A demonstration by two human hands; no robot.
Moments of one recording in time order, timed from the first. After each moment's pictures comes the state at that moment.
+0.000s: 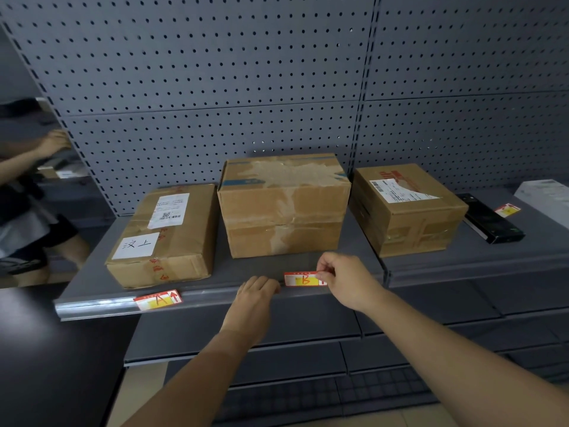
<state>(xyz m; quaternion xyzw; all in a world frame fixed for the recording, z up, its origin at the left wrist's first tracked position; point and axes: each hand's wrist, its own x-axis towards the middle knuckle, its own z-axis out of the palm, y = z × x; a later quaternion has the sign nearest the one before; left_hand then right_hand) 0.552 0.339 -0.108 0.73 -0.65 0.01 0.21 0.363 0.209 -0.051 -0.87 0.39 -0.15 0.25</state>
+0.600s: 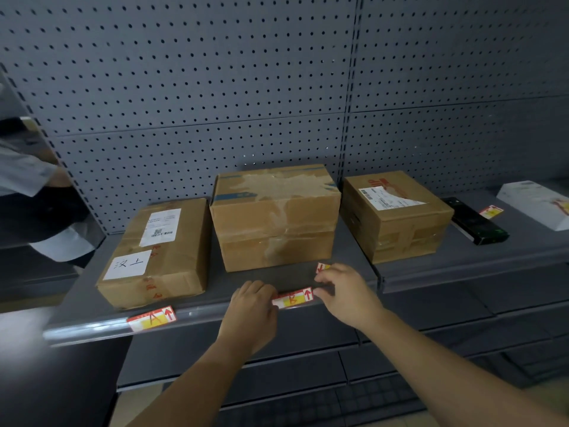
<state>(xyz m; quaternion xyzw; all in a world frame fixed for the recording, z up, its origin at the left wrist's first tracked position) 0.548 0.335 -0.086 0.73 -0.65 0.03 0.22 0.352 0.215 -0.065 -0.87 0.39 -0.21 0.21</state>
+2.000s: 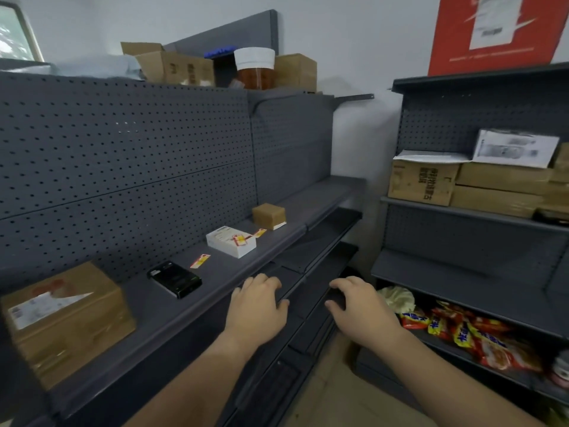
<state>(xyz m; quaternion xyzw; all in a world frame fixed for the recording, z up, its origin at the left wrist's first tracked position) -0.008 0.204 0.039 0.47 -0.85 0.00 0.23 -0.206 0.289 0.041 -0.62 0.75 -0.24 0.03</state>
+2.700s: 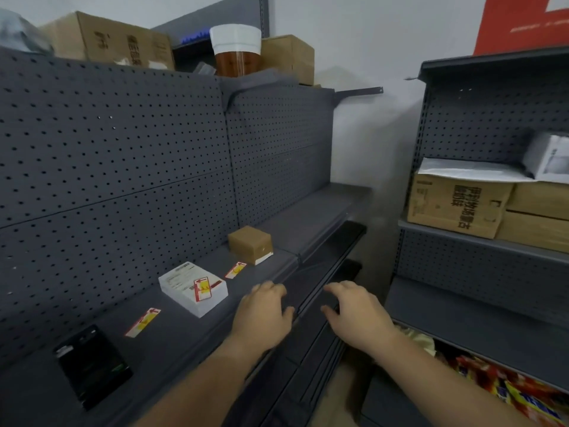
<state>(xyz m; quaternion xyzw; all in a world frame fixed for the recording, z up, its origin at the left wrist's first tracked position) -0.152 -0.037 0.019 0.45 -0.86 -0.05 0.23 -0.336 0.044 0.029 -0.64 0.74 -0.21 0.02</state>
